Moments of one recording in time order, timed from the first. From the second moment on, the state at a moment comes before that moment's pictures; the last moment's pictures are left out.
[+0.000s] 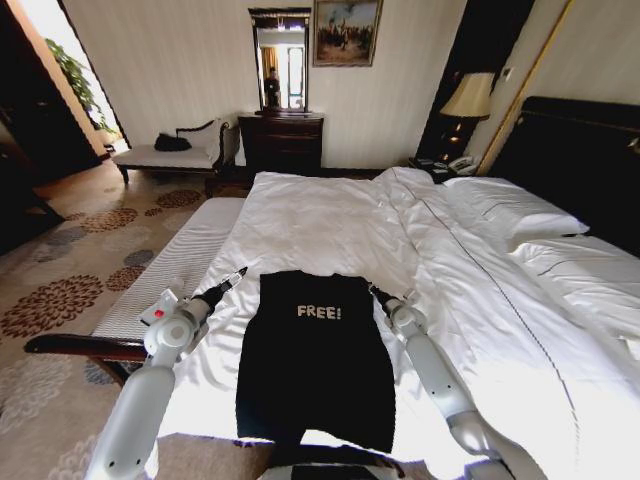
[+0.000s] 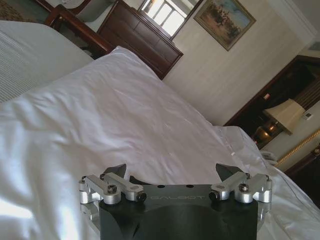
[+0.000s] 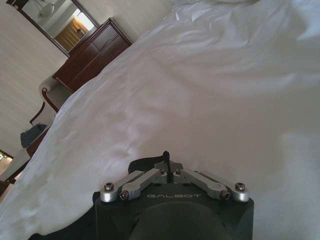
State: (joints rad) left arm 1.02 -1.13 -0.53 -1.79 -1.21 0.48 -0.18; right arm -0.74 1.25 0.37 1.20 1.10 -0.27 0.15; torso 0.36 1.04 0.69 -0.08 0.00
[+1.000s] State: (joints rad) left arm 0.54 -1.31 -0.23 -1.02 -0.98 0.39 0.01; right arm -0.80 1.24 0.38 1.28 1.04 -0.22 0.17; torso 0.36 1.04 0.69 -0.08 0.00
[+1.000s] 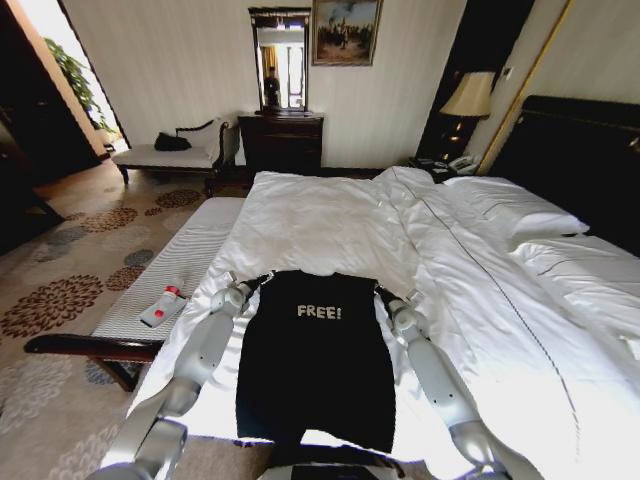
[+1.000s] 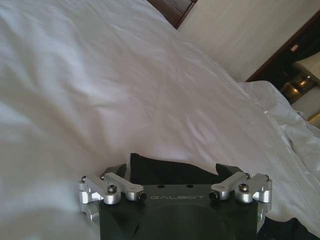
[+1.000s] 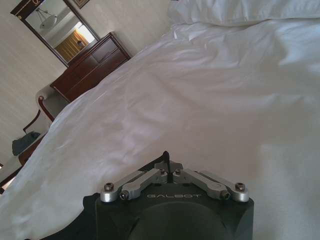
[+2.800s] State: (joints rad) left arm 0.39 -1.19 -0.29 -1.07 -1.11 0.36 0.07; right arm -0.56 1.08 0.20 1.47 1.23 -0.22 0.26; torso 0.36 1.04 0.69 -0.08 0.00
